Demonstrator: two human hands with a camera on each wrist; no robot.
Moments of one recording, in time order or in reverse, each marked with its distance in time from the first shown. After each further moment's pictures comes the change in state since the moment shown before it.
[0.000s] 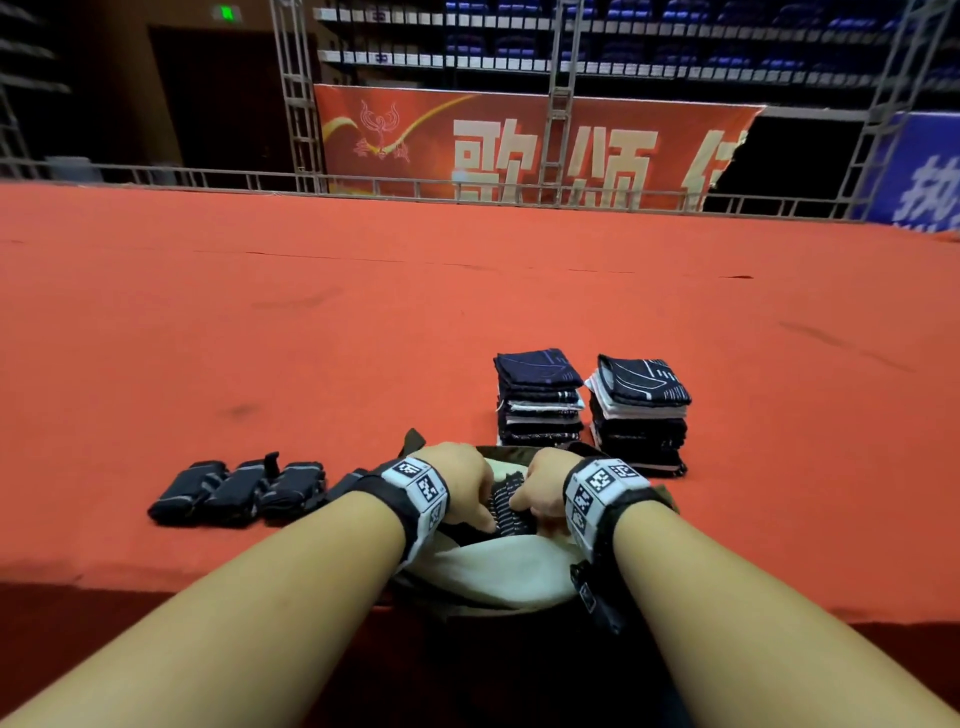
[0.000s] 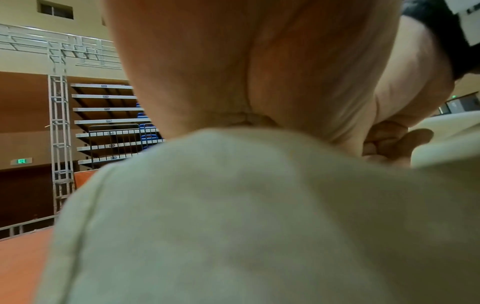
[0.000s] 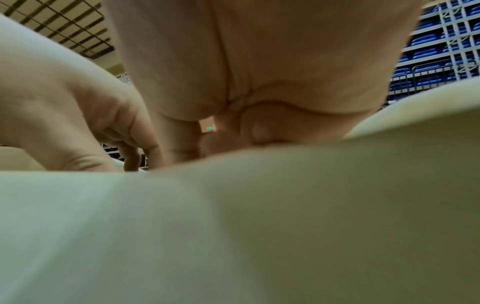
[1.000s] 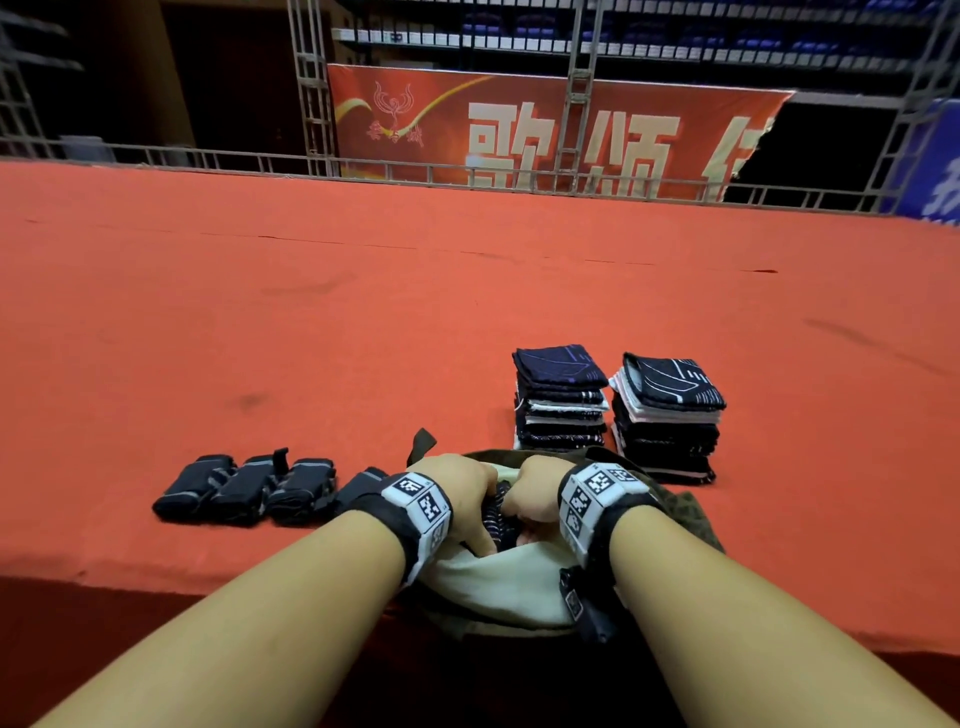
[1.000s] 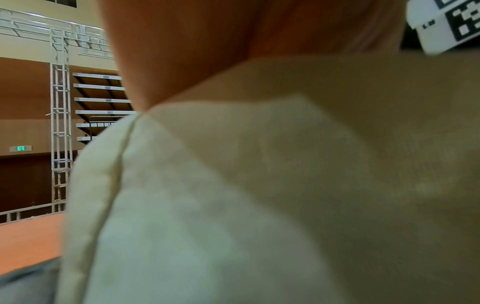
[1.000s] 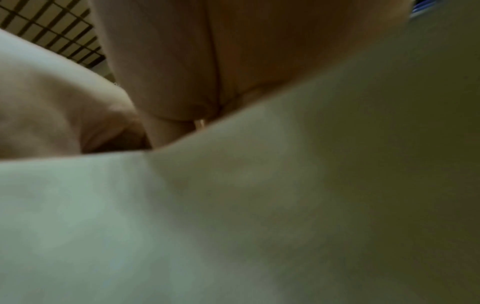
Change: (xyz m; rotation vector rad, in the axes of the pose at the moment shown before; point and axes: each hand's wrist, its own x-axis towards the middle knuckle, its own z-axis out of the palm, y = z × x) left_hand 0.001 -0.017 0.012 -0.047 -0.053 -0.040; right_hand 0.028 -0.024 0.020 -0.036 -0.076 0.002
